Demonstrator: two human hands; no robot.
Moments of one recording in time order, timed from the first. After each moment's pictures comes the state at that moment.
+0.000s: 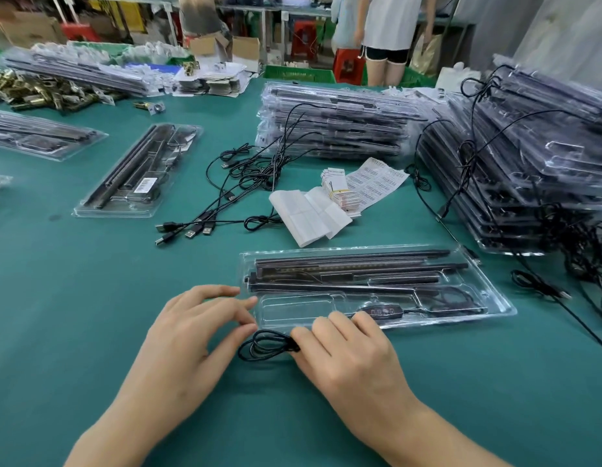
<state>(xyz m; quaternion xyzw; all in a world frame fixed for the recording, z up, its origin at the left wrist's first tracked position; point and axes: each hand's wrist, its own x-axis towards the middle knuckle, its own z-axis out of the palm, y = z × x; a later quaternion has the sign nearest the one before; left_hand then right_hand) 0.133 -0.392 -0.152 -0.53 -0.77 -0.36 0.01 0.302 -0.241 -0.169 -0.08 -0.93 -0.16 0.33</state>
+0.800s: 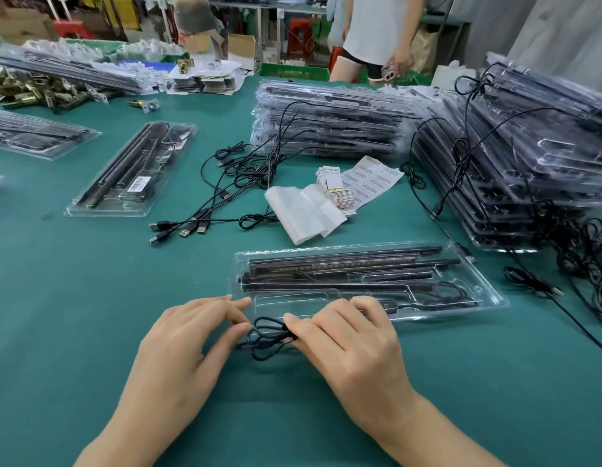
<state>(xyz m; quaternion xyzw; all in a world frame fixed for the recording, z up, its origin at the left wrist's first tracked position) 0.141 -0.397 -0.169 -0.48 -0.79 -0.38 0.01 0.302 -0.230 -0.174 -0.06 -0.90 -0.06 0.44</state>
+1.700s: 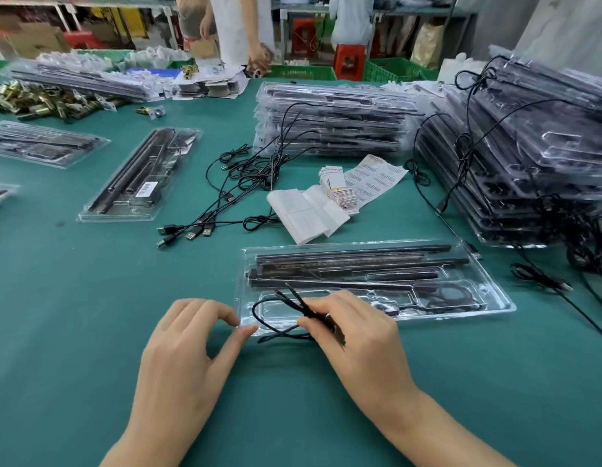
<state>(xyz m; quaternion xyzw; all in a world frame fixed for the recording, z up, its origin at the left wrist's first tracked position) 0.152 -0.395 -0.171 -0.45 -0.80 -0.37 0.12 0.303 -0.226 -0.174 -0.16 -0.88 0.21 0.40</state>
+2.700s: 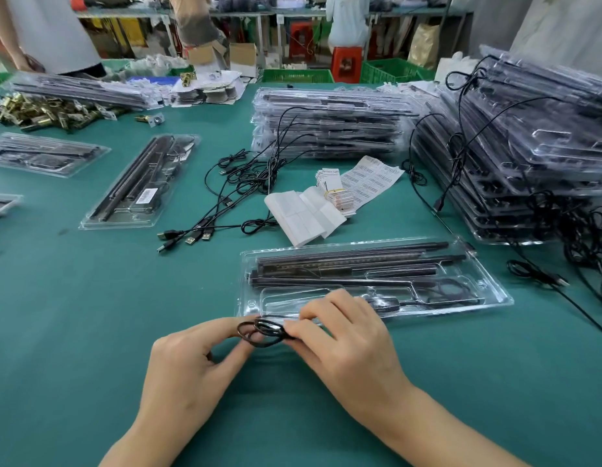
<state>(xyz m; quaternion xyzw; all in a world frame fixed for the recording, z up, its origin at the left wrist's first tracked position) 0.151 -0.392 -0.169 -0.47 -0.78 -0.42 0.07 0.299 -0.230 -0.168 -0.05 -0.91 0.00 0.41</state>
